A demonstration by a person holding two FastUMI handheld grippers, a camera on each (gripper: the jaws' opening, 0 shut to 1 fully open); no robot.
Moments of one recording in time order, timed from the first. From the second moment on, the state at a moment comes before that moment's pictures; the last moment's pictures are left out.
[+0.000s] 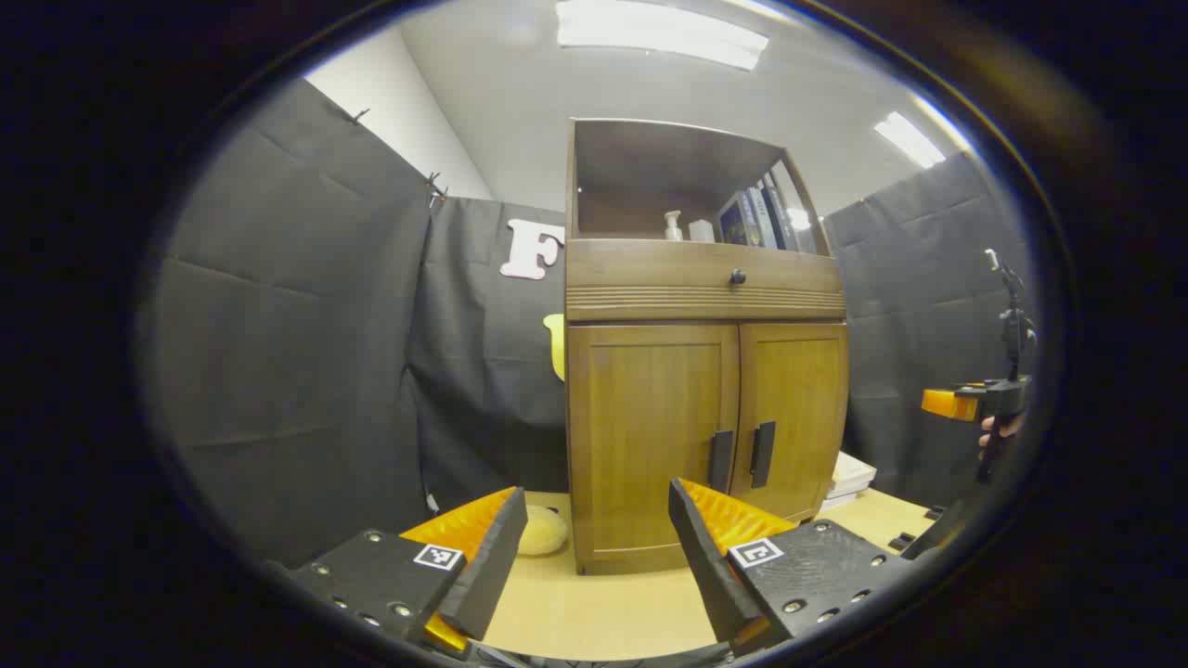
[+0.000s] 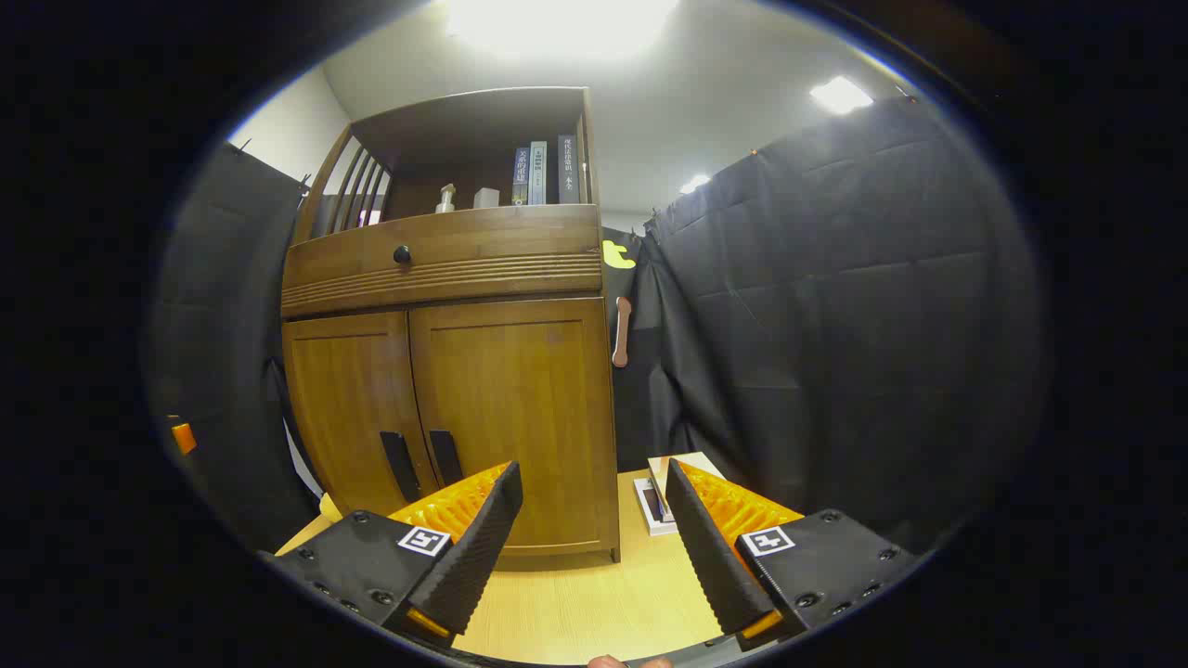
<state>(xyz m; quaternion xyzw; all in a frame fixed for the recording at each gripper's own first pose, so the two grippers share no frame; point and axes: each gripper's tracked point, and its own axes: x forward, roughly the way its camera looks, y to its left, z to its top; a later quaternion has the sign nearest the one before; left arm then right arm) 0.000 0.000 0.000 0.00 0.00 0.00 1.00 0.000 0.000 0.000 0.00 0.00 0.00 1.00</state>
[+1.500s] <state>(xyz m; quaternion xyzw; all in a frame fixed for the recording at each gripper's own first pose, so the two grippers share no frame) 0.015 0.014 -0.050 -0.02 0.04 0.01 1.00 0.062 0.109 0.006 0.01 0.02 0.11 0.99</state>
